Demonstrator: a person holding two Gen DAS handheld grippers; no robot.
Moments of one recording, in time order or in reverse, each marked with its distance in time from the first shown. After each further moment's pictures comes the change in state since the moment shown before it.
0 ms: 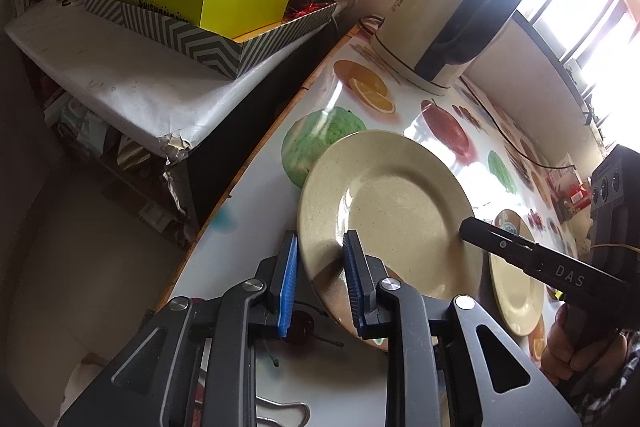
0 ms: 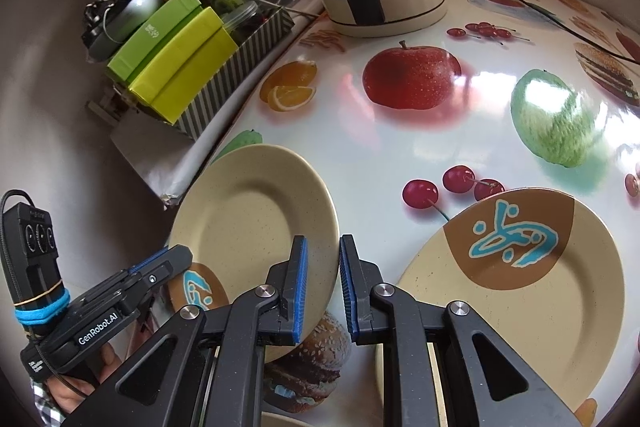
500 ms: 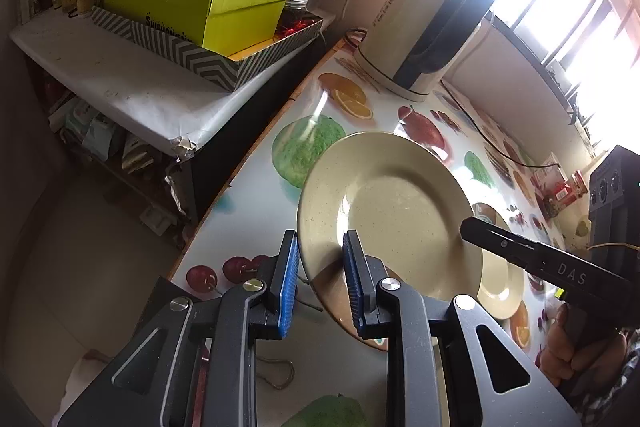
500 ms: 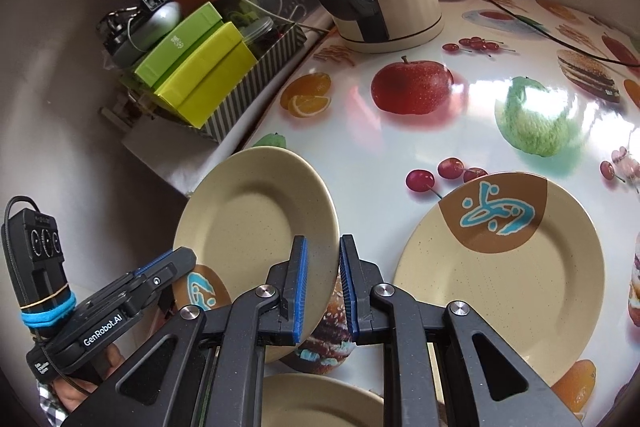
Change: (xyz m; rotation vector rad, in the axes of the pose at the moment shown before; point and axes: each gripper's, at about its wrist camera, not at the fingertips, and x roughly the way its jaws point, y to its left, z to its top) left arm -0.036 -0.009 -0.011 0.014 -0.039 -0.021; right arm -0.037 0.011 -0.015 0.002 -0.040 0.016
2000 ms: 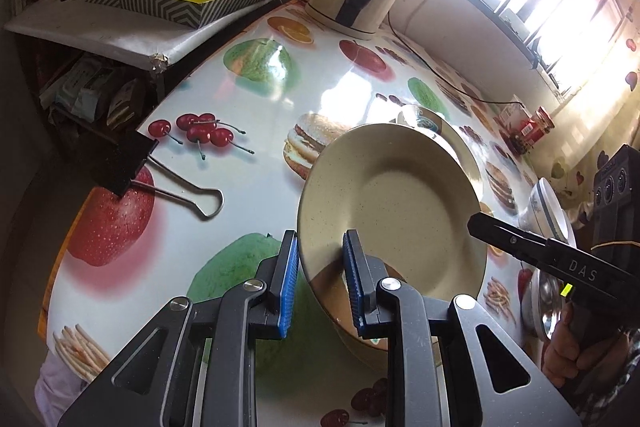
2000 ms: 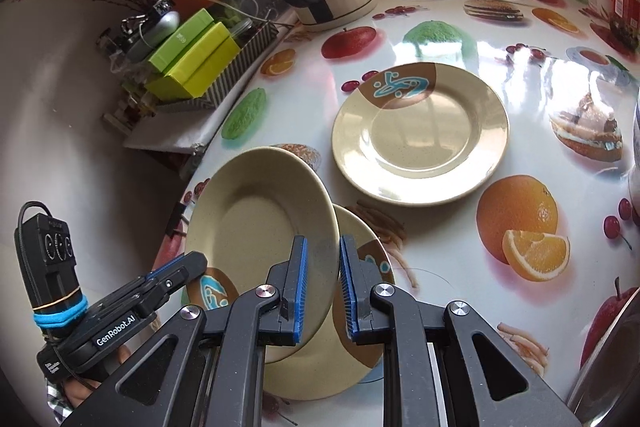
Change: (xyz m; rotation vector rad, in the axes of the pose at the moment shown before) left arm -0.039 -0.044 -0.097 0.071 0.070 -0.057; right arm -0.084 -0.021 -0.112 0.101 -0.041 -0.034
